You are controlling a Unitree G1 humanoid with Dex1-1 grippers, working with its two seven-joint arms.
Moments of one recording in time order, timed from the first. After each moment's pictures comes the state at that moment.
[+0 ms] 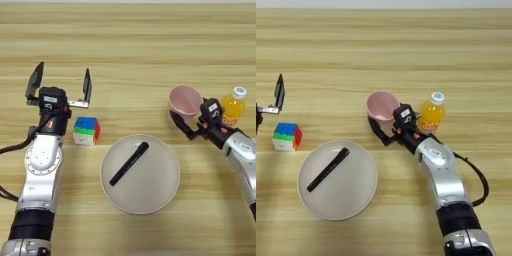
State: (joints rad) left arm -0.13 0.17 0.09 0.15 0.03 -0.49 -0.05; right arm -0.21 -0.20 0.03 0.26 0.09 -0.09 0.53
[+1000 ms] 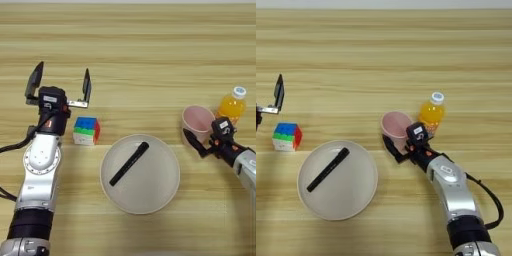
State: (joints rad) left arm -0.13 0.18 0.10 0.16 0.03 -0.49 -0.06; right arm -0.17 -0.24 0.01 0.42 0.10 -0.12 0.52
